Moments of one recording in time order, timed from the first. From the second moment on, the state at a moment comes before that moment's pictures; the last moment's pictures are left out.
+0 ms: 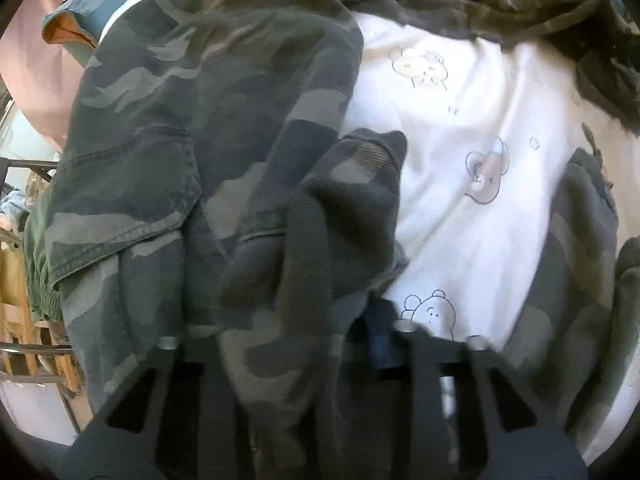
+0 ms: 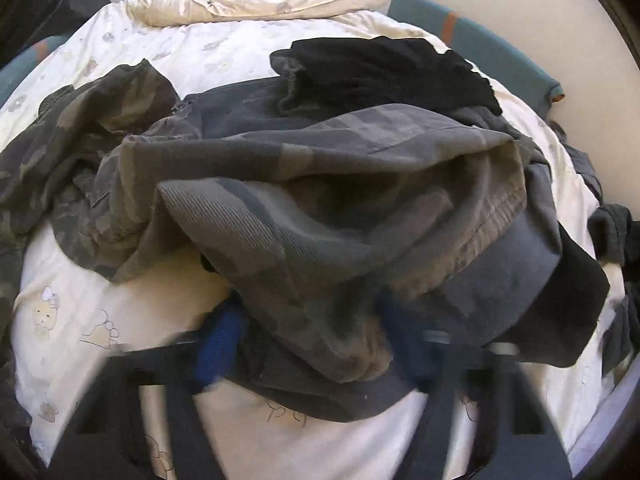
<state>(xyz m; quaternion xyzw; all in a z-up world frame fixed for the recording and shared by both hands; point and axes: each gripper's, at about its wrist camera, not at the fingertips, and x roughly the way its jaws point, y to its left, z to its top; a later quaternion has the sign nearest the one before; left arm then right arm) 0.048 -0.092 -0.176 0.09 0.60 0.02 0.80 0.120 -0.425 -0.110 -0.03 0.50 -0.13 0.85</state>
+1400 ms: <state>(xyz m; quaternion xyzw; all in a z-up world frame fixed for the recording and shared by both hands) -0.006 0.100 -0.045 -0.12 0.52 0.03 0.84 -0.127 -0.182 -0.081 -0.04 0.64 0.20 0.74</state>
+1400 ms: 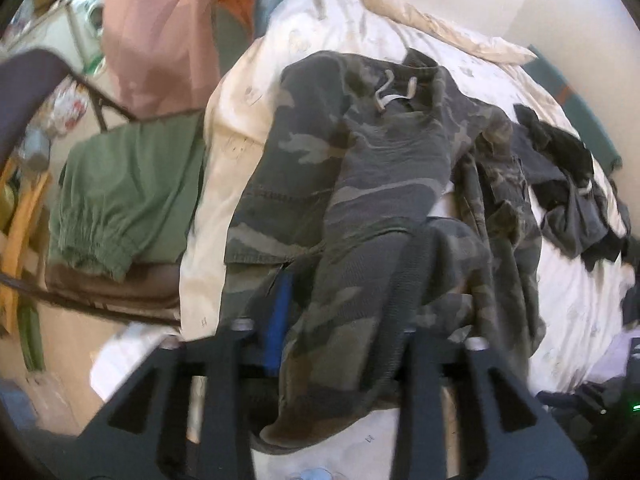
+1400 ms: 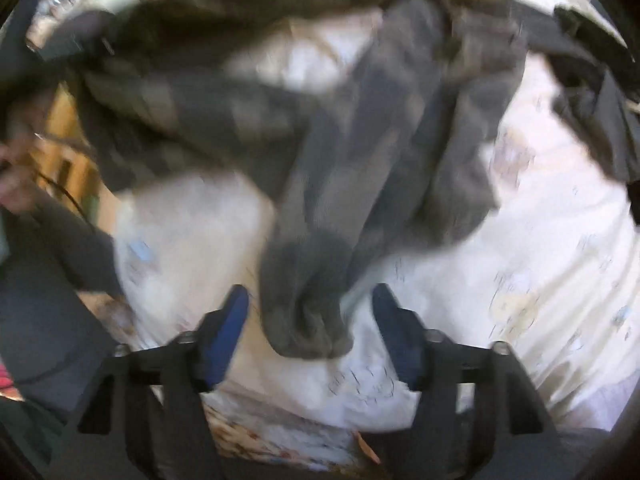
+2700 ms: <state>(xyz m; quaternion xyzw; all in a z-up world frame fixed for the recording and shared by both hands) -0.017 0.149 0.010 -0.19 0.40 0.12 0.89 -0.269 -0.120 -0.029 0.11 0.61 0.50 0.61</state>
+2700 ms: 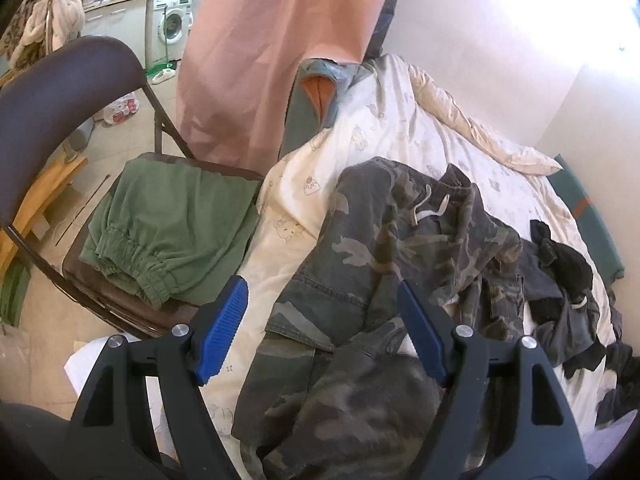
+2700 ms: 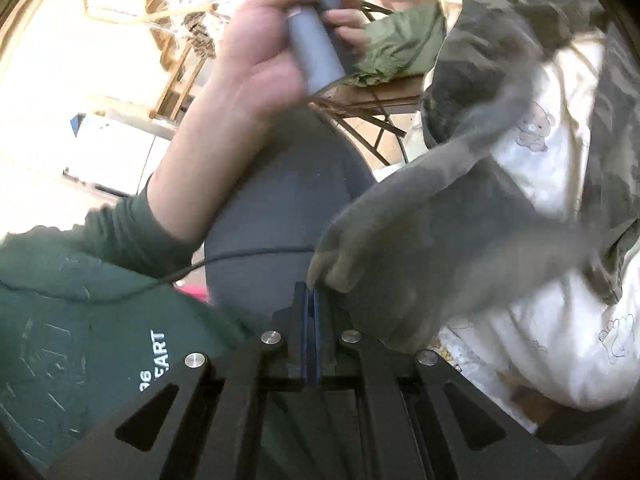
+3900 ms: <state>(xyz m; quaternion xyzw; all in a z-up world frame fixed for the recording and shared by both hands) 0.024 0.117 -0.138 -0.11 0.63 0.07 0.76 -0.007 -0.112 -0.141 0.09 0.61 0.30 0.73</state>
